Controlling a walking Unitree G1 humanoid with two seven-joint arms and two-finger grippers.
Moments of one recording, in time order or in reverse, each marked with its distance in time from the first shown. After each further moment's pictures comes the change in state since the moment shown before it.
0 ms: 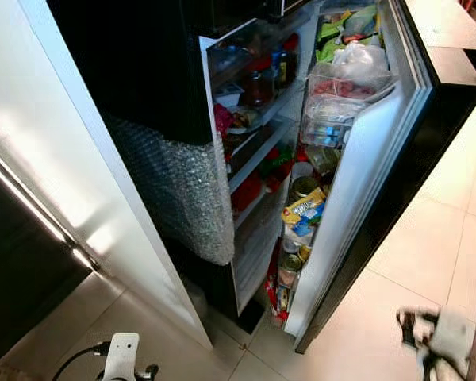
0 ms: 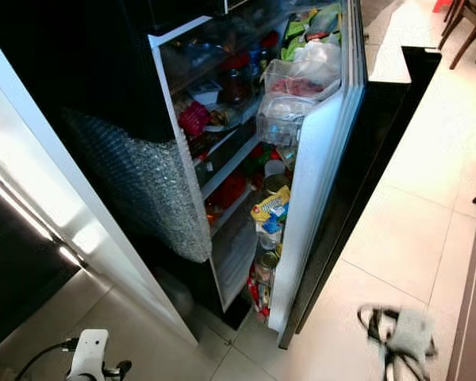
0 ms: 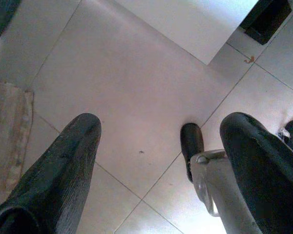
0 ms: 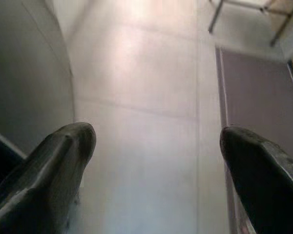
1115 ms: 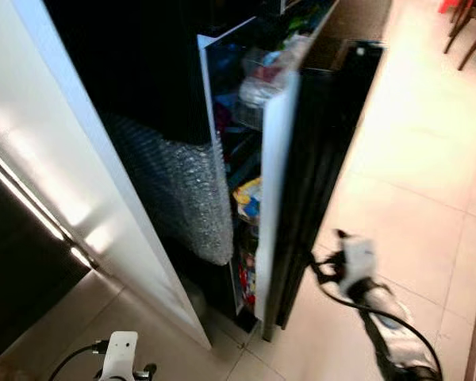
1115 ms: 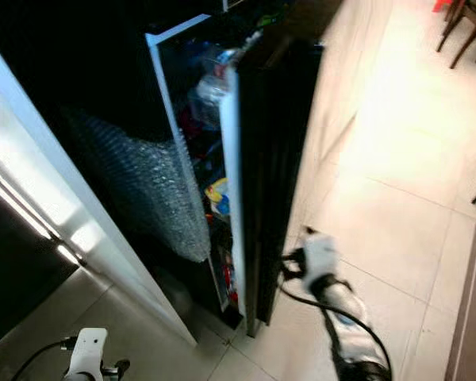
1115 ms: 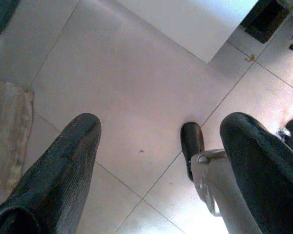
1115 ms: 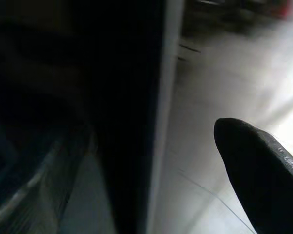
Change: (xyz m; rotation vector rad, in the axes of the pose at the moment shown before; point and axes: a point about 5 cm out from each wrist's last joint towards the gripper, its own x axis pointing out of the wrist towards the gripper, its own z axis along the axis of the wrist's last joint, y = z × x) left arm 0.000 0.003 0.002 0.009 0.001 0.002; right arm -0.019 0.145 0.079 -0.225 -0.320 0.863
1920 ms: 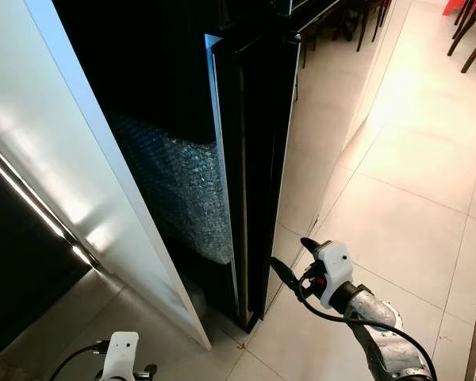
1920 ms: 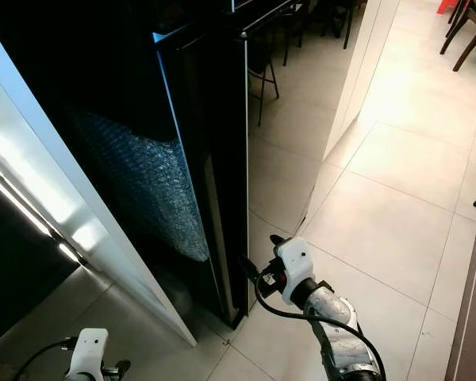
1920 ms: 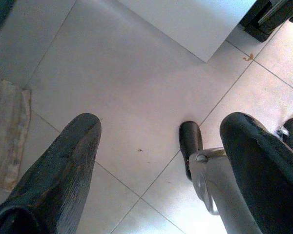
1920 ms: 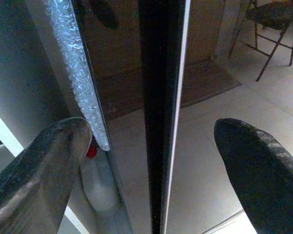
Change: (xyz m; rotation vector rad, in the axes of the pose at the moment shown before) left arm 0.000 -0.001 0.000 0.001 0.003 -0.004; right arm -0.005 0.027 0.001 0.028 0.057 0.217
